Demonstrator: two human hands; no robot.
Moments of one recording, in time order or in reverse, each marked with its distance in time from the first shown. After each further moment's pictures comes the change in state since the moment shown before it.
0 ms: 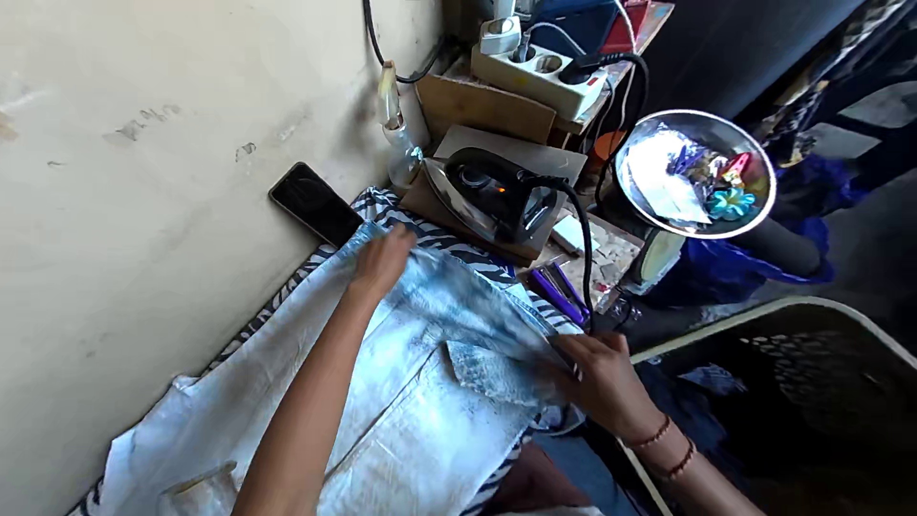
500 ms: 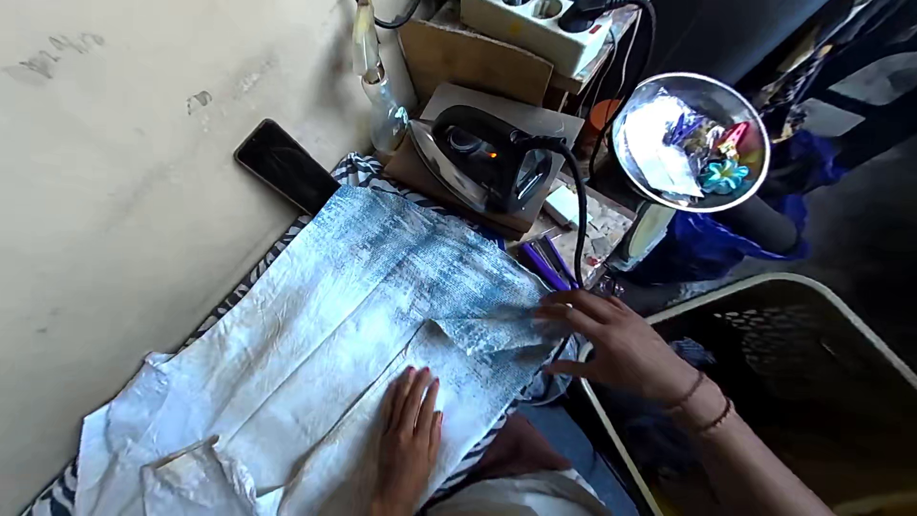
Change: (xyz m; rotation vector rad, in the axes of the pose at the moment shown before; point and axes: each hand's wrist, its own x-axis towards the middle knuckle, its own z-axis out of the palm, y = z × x) left_hand -0.255 0.107 0.173 -0.203 0.508 0.042; right_hand 0.012 0.039 -0.036 0.069 -0.205 -0.247
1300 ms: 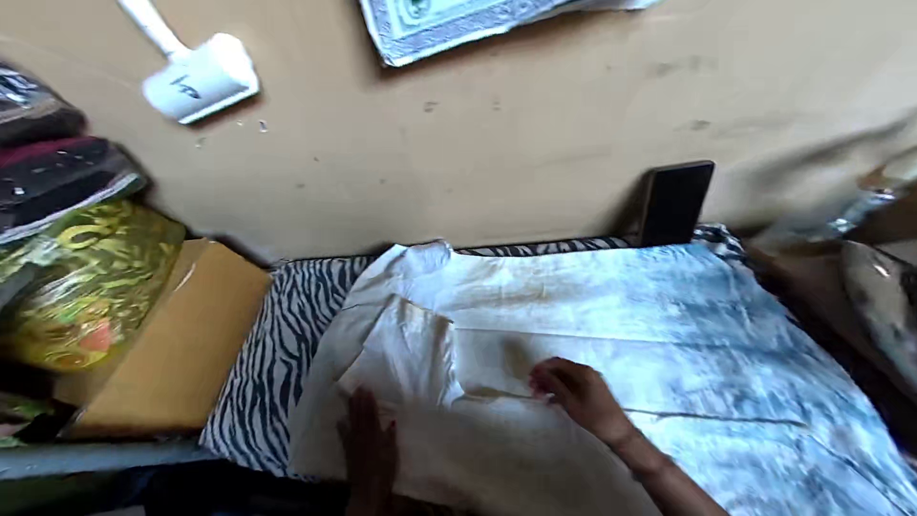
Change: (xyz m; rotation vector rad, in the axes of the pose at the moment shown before) left_hand -0.264 -0.063 -0.081 0.435 0.290 -1.209; right_hand 0.141 -0.239 0.173 0.653 -0.674 0.011
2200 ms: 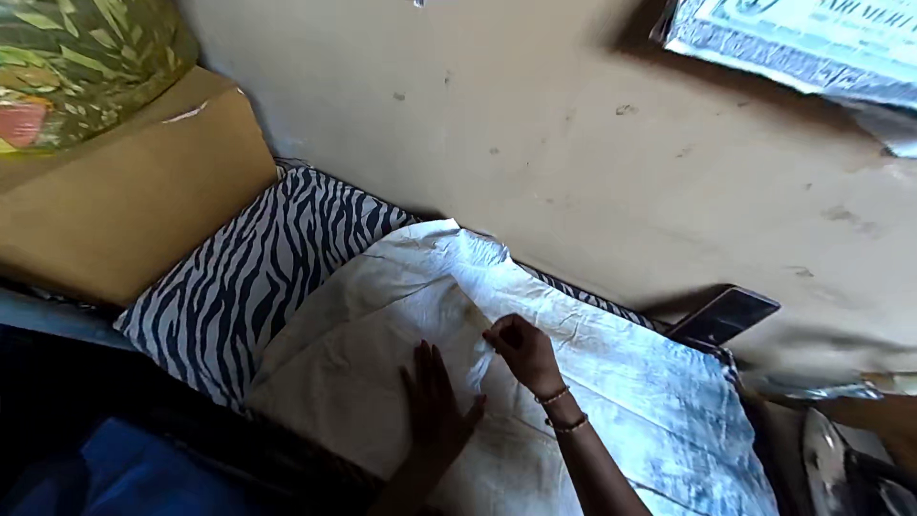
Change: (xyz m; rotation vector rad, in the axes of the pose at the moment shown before) left_hand 0.041 0.138 0.017 -0.330 0.047 -0.184; right_hand 0.098 -0.076 0.076 -0.466 -0.040 -0.212
